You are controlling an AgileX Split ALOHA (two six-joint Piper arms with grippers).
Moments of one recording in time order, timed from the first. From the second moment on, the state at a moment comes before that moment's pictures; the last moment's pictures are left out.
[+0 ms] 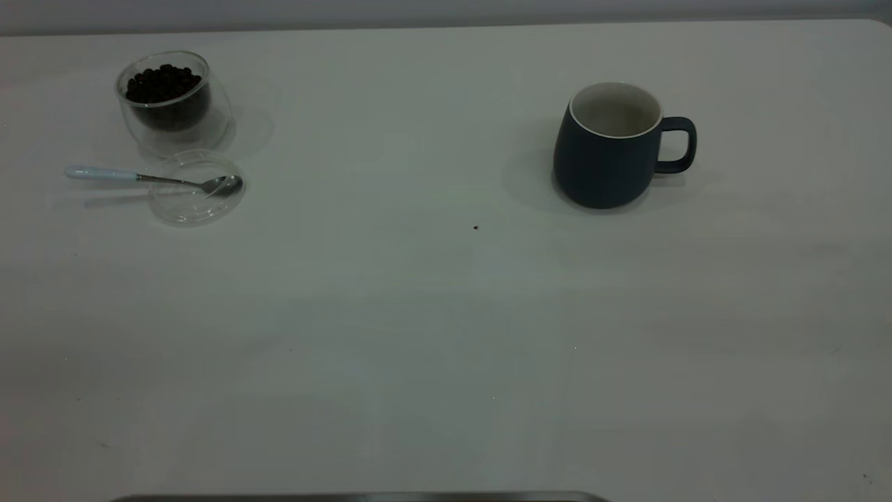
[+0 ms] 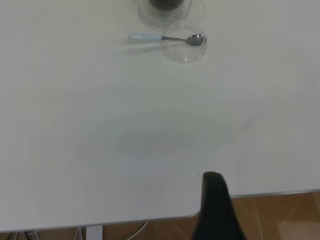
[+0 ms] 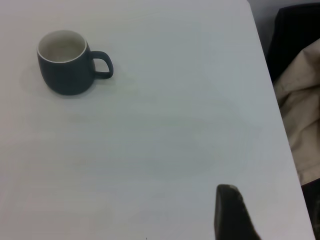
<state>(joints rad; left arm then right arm) 0.04 -0.02 -0.49 -0.13 1.14 0.08 -0.05 -0.02 -0.47 0.01 1.13 -0.07</state>
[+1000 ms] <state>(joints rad) 0.04 -0.02 -0.49 -0.13 1.14 0.08 -0.05 0.58 -0.51 0.41 0.72 -0.58</state>
